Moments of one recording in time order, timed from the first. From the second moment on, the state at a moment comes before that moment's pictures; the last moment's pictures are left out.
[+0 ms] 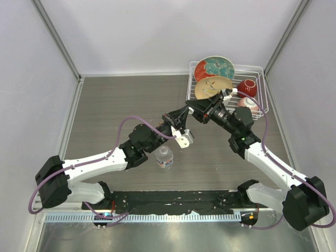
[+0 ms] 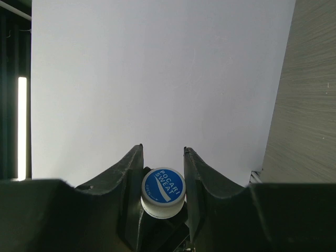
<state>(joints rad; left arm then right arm) -1.04 1.26 0.83 0.70 -0.08 0.92 0.44 1.08 0.68 0.57 -0.44 1.57</state>
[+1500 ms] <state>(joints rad) -0.87 0.80 0.69 -0.20 0.14 -0.06 0.43 0.97 1.01 -0.14 -0.19 0.89</state>
